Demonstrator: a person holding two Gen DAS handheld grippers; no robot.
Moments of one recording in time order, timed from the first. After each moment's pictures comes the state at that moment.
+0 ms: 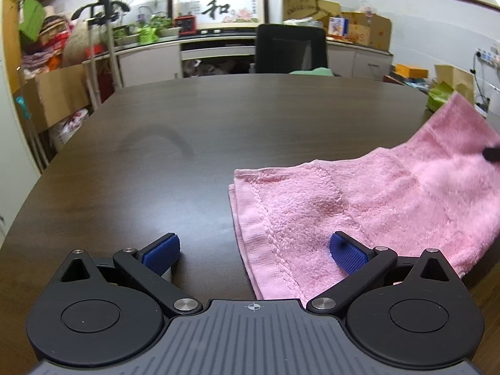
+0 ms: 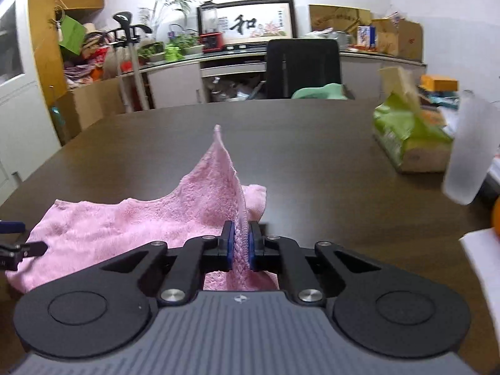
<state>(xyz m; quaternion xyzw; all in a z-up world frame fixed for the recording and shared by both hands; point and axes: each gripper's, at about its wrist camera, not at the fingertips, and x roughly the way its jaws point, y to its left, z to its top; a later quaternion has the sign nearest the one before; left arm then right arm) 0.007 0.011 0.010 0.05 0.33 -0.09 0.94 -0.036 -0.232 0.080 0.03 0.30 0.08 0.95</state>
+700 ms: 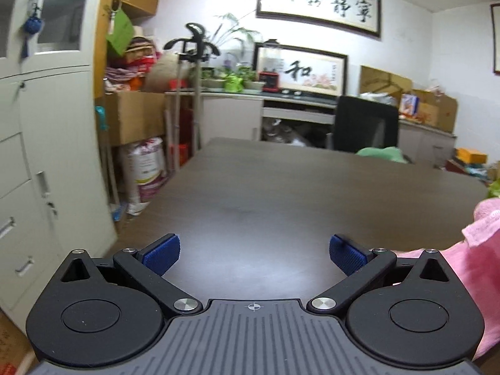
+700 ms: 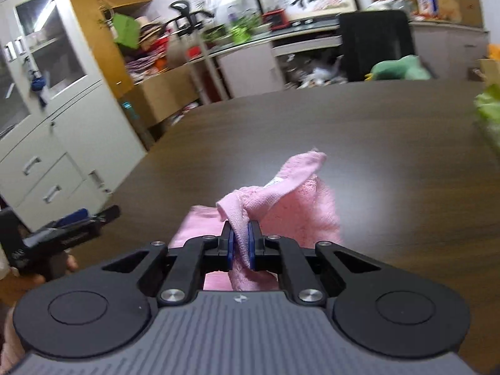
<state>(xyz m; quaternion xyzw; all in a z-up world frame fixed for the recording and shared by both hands) -0.012 0.107 0.038 -0.04 0.24 0.06 0.97 -0.027 -0.108 0.121 0.11 0.35 0.24 0.90</state>
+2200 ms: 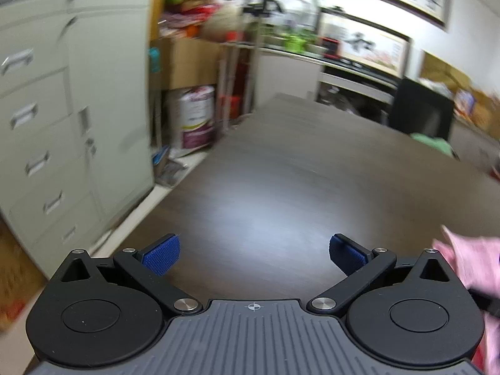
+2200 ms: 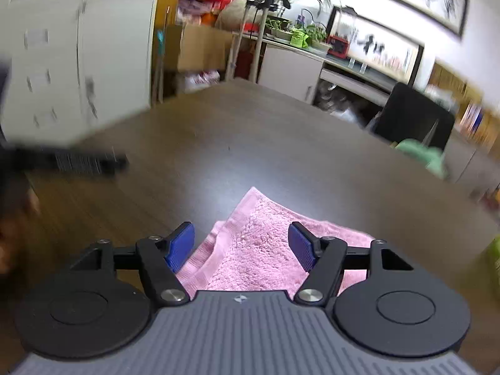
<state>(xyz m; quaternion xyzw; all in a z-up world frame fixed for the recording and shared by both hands) -0.009 0.161 0.024 -0.16 0.30 0.16 0.93 -0.052 0.066 0.088 -0.21 0.31 0.21 0.90</state>
